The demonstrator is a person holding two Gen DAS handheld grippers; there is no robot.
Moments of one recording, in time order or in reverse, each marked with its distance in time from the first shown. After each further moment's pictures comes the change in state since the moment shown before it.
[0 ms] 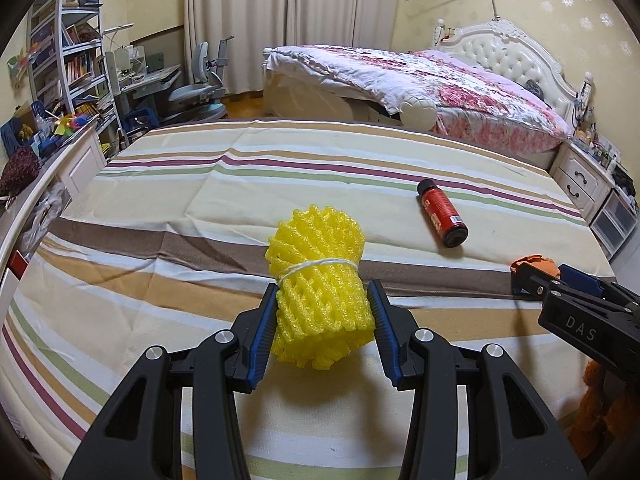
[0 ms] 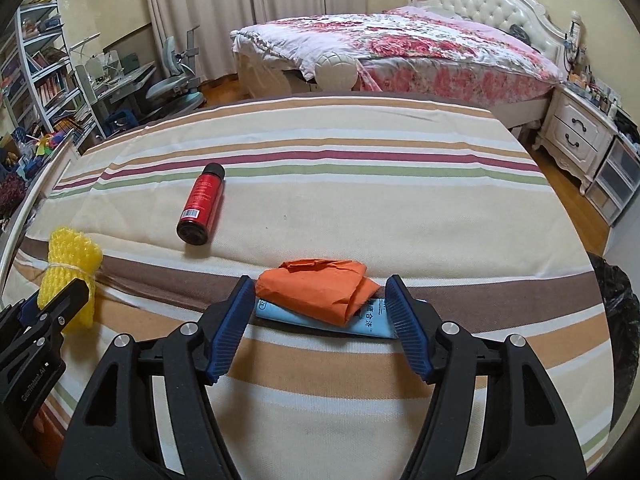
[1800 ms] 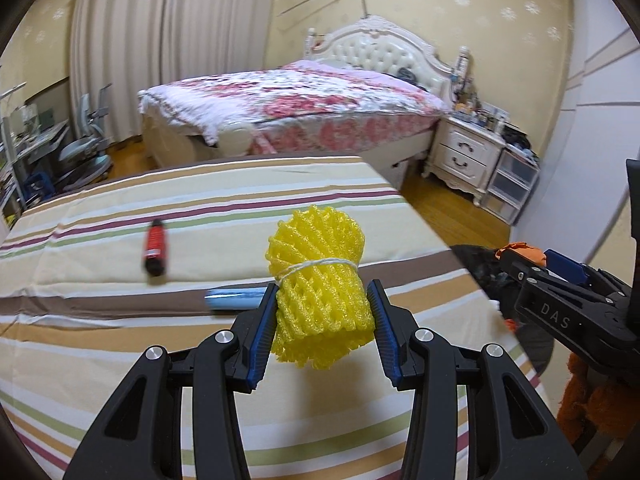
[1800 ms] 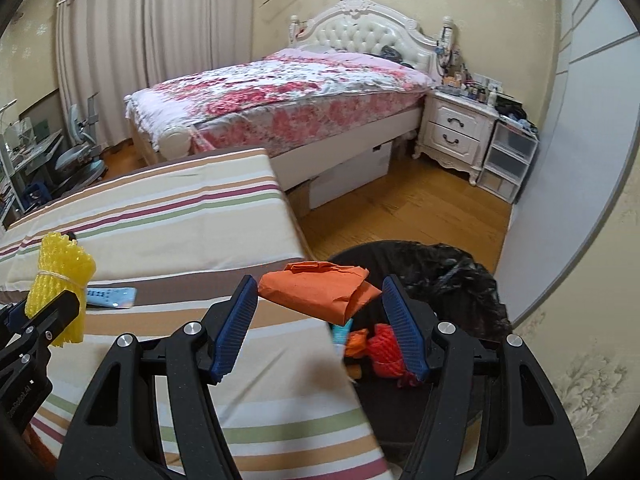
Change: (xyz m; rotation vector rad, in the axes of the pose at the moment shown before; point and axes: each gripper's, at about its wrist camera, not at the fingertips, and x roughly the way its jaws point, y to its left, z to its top) left arm -0.049 -0.189 -0.012 0.250 -0.074 -0.361; right arm -0.109 -0.194 -0.043 0.220 -0.179 -0.352
